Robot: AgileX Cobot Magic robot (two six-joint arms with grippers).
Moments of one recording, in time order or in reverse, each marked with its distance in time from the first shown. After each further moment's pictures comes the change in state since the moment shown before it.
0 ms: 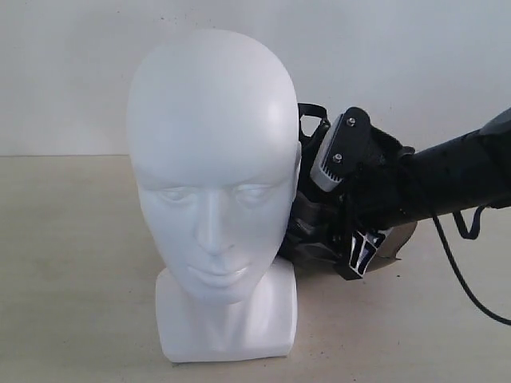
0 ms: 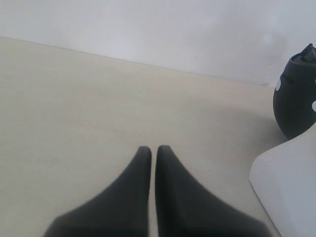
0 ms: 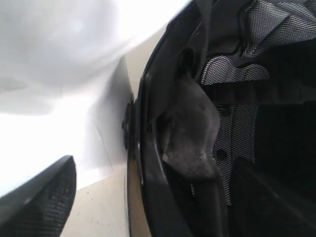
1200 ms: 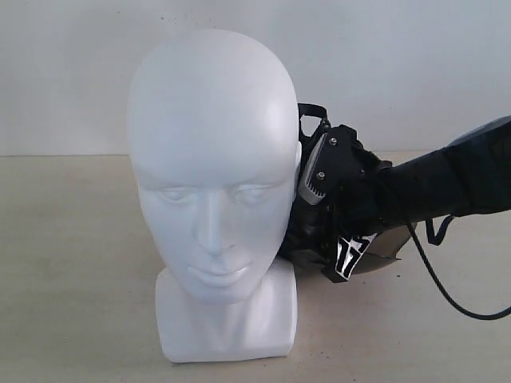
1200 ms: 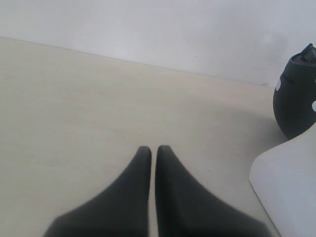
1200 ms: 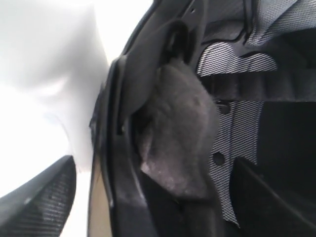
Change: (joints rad) left arm 0.000 0.000 0.000 0.000 0.000 0.000; right arm 0.001 0.146 -0.050 0.139 -0.033 -0.191
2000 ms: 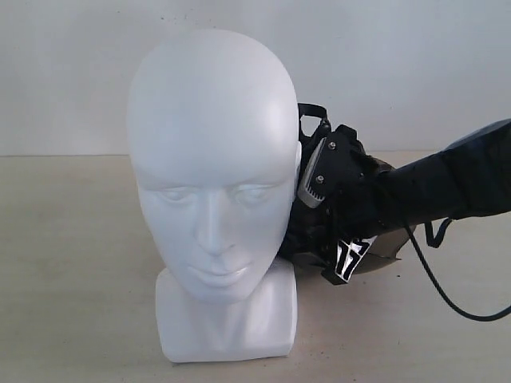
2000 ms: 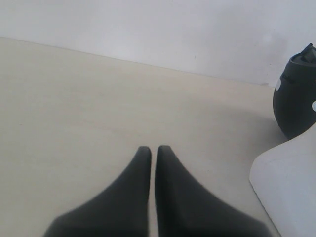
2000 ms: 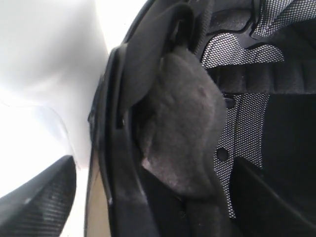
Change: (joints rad) left arm 0.000 0.000 0.000 0.000 0.000 0.000; right arm 0.000 0.013 0.000 0.000 -0.008 0.000
